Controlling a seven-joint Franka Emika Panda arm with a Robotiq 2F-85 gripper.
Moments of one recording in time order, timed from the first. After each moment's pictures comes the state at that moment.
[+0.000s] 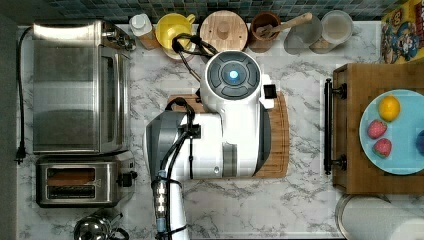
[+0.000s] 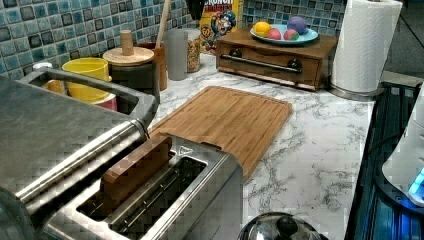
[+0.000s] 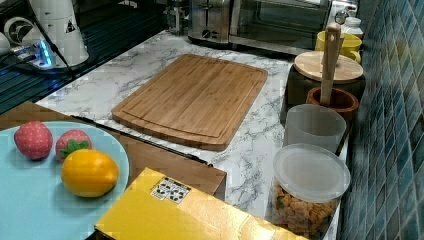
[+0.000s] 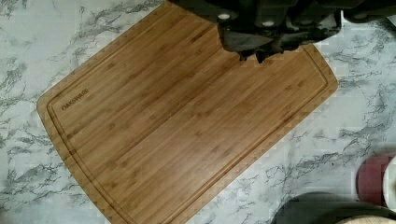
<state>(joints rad) 0.01 0.01 0.00 -1.88 0.05 0.25 -0.09</state>
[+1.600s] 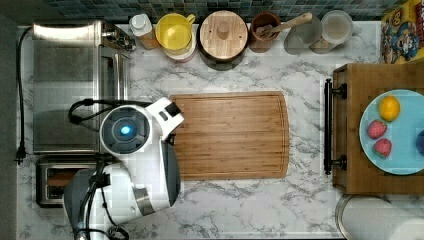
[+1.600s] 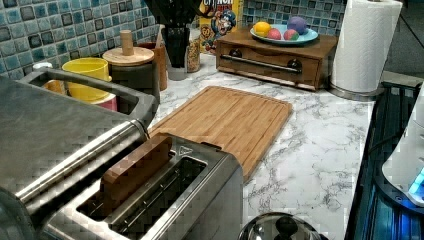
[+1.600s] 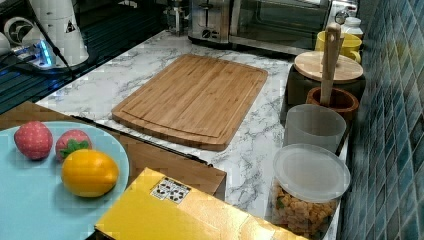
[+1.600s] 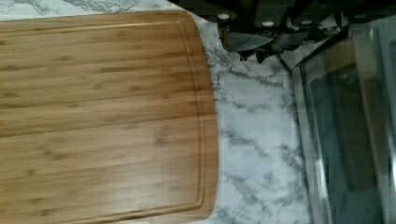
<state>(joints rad) 0.11 -0.07 0.24 -2.12 0.17 0.45 -0.42</state>
